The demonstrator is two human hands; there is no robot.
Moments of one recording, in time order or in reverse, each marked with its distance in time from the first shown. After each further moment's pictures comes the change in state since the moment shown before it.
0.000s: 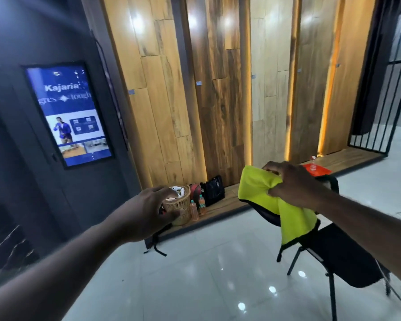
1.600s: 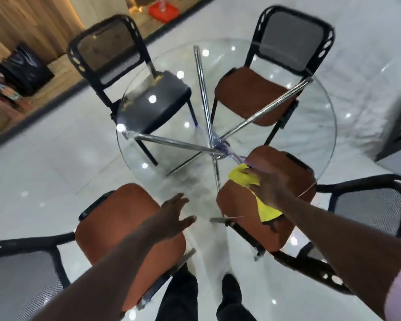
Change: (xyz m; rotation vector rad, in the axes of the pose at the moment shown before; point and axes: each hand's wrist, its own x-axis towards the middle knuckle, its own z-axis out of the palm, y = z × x) left_hand -0.014 0.763 0.562 -0.307 -0.812 0.131; right_hand -0.508 0.789 -0.149 0.094 -0.113 0.541
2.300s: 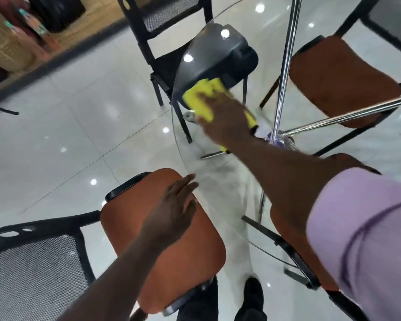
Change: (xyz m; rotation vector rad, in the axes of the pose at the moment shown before) left_hand 0.046 -0.189 -0.047 -0.184 0.406 0.054; right_hand 0.331 -0.213 0.231 -0.343 0.353 -0.565
